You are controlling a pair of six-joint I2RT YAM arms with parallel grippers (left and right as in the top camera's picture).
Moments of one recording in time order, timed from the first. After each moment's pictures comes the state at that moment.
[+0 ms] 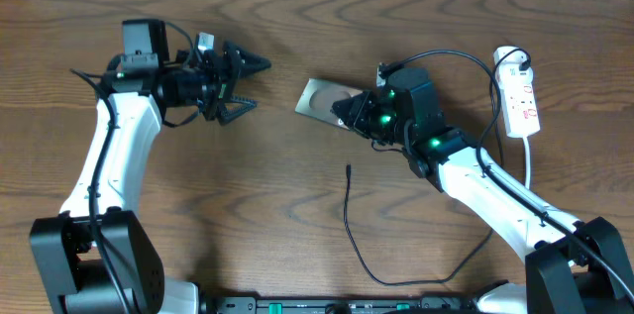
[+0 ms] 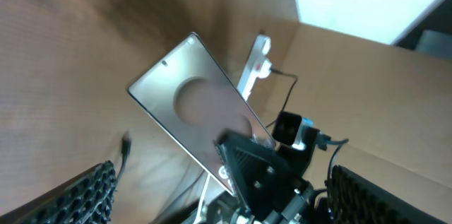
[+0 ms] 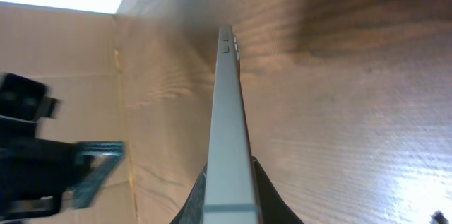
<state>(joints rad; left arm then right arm) 0.09 1.64 1.20 -0.59 1.03 -0.79 0.46 1.55 0.89 0.05 -0.41 1.04</state>
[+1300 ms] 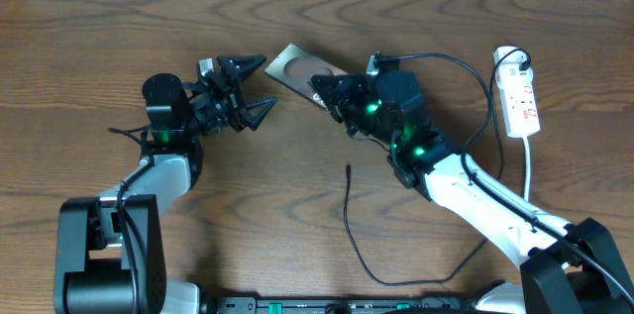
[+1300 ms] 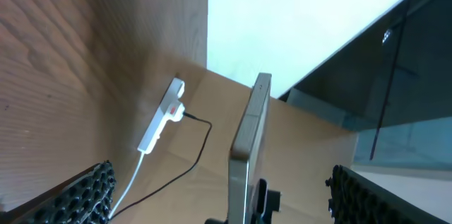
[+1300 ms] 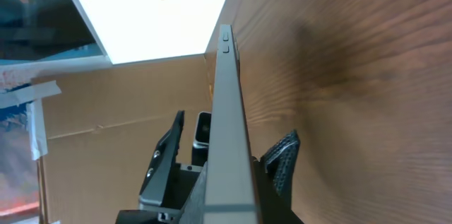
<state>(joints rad) 0.03 1.64 0.66 0.73 0.92 -1.75 0.57 1.55 0.89 0.35 -0.29 1.49</state>
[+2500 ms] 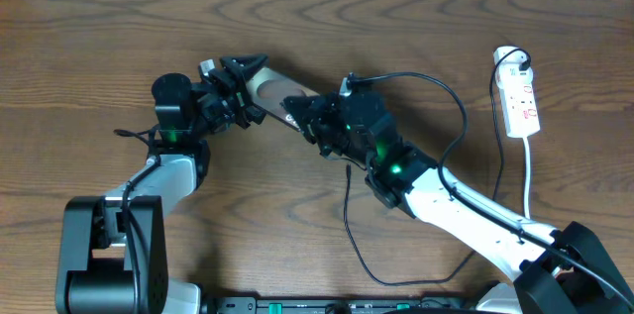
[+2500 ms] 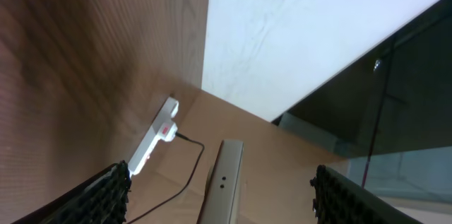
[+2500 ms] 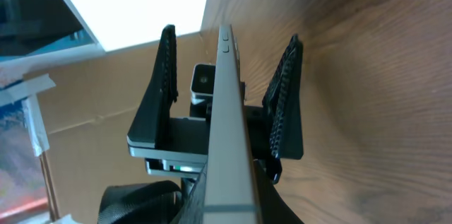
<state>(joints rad) -0.02 1.64 0.66 0.73 0.79 -1.79 0.73 1.55 0.89 0.34 -0.18 1.62</state>
